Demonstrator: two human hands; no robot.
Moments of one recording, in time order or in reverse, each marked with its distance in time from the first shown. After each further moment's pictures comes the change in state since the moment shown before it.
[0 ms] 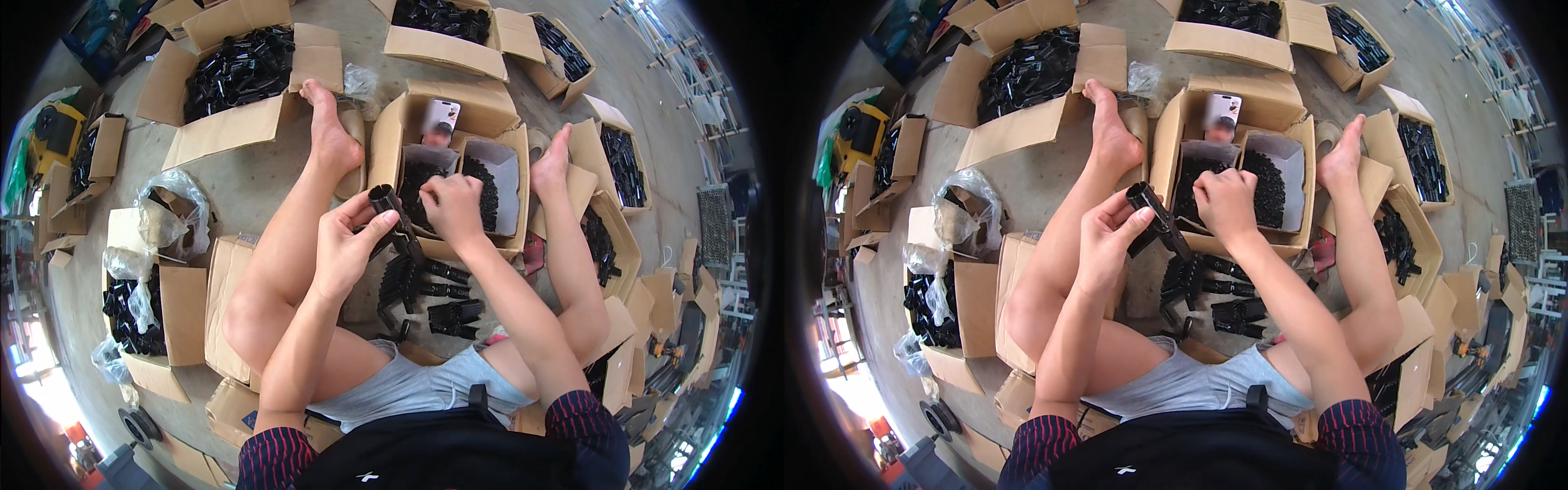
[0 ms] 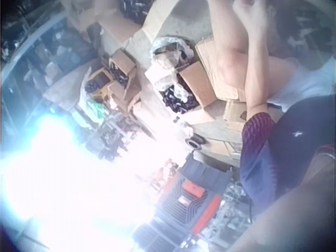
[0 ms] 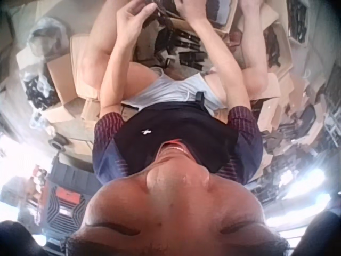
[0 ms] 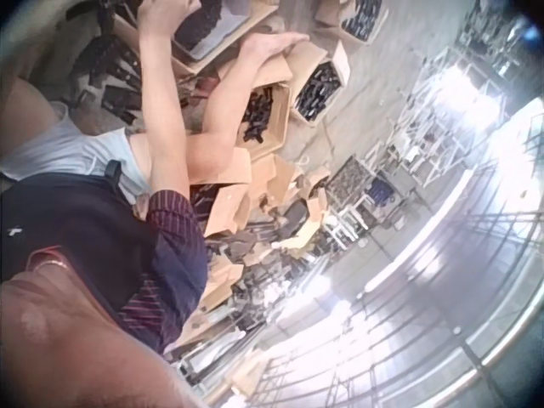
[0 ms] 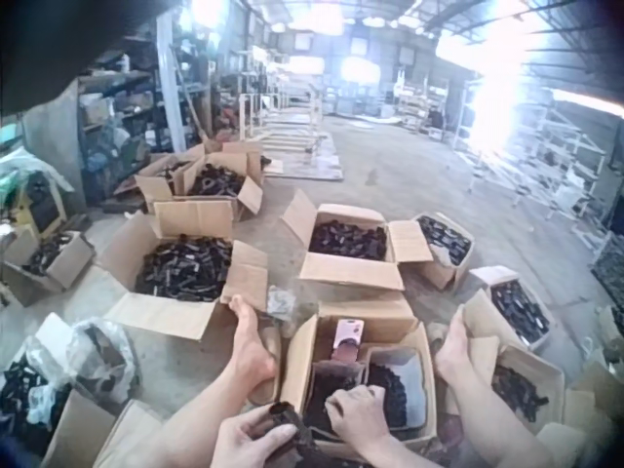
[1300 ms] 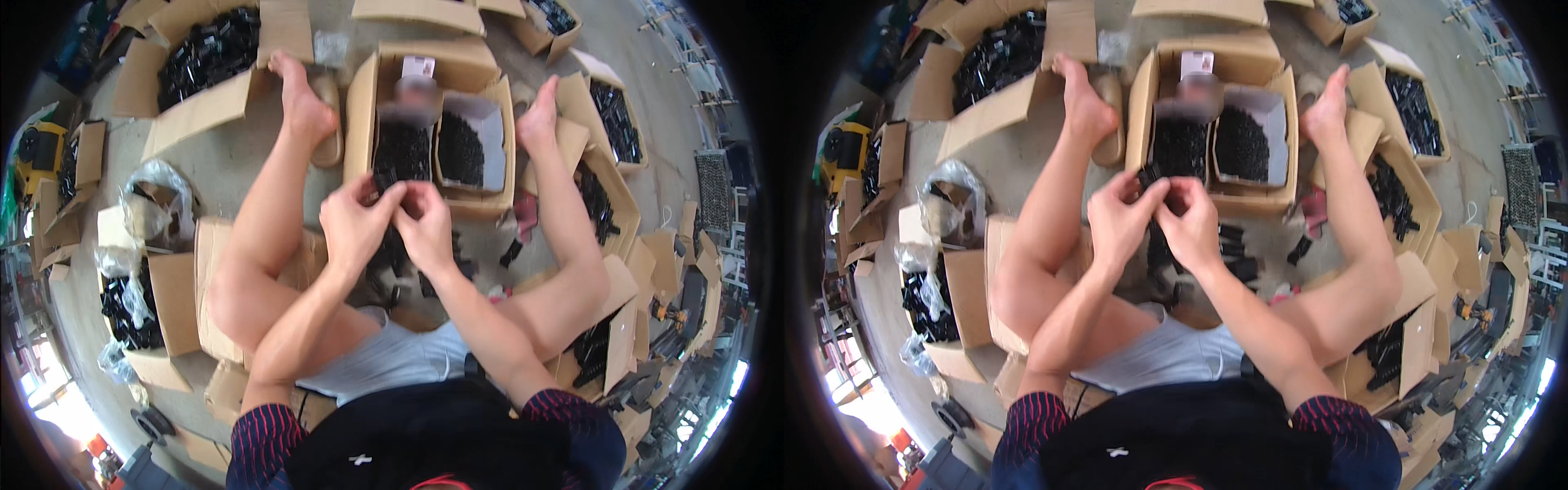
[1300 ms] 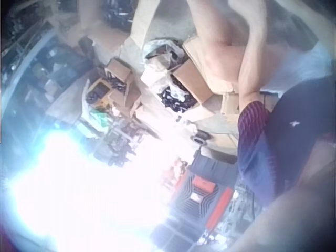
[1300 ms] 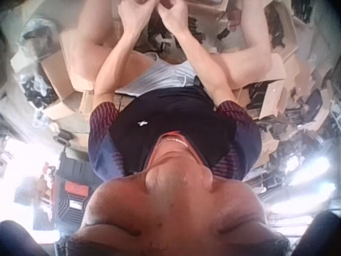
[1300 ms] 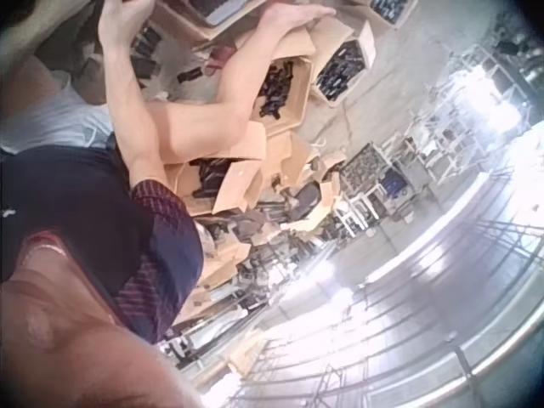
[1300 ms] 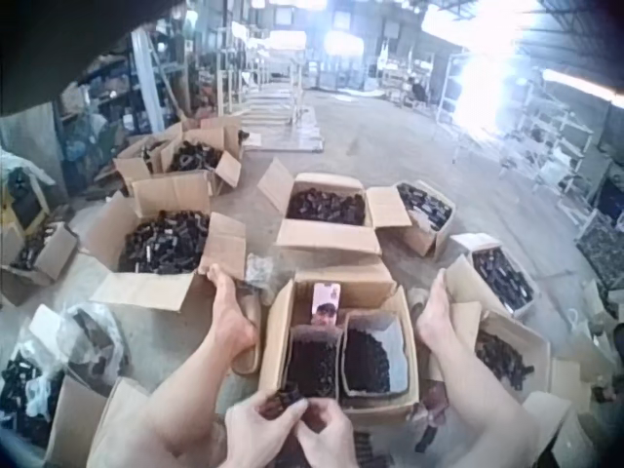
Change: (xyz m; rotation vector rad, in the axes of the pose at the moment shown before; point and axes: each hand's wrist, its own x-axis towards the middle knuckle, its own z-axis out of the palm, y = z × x) left_hand -0.016 -0.030 0.031 0.542 0.240 -0.052; right_hand -0.077 -0.079 -0.004 1.166 0.084 0.616
